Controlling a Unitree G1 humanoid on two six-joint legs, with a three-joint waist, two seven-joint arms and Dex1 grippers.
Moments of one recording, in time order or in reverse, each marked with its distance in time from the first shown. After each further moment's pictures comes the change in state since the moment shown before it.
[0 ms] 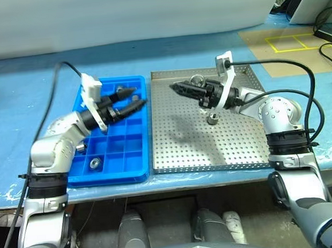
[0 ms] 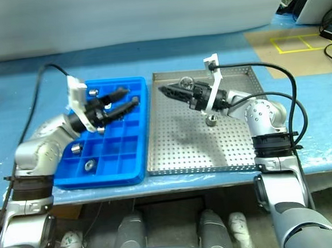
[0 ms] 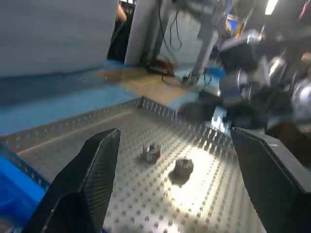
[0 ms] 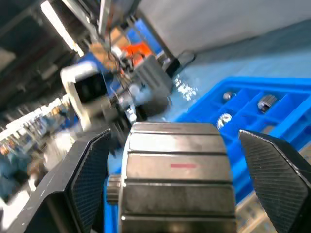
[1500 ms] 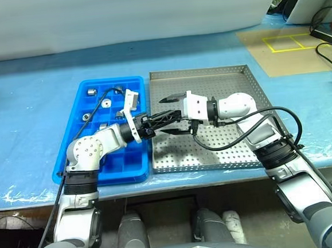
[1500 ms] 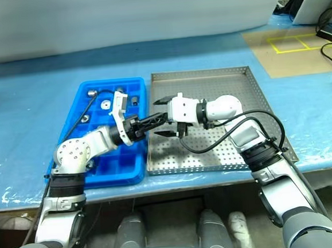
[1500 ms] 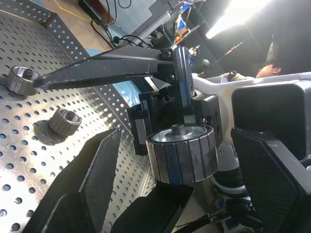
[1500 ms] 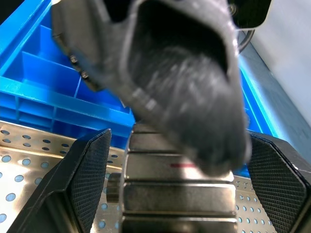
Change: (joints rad) left arm 0.019 -0.275 -0.074 0.028 -0.208 0.463 0.192; right arm 0.041 -0.032 0.368 0.000 -0.798 -0.991 0.214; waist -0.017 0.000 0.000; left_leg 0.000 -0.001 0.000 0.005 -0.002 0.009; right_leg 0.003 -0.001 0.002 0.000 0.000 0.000
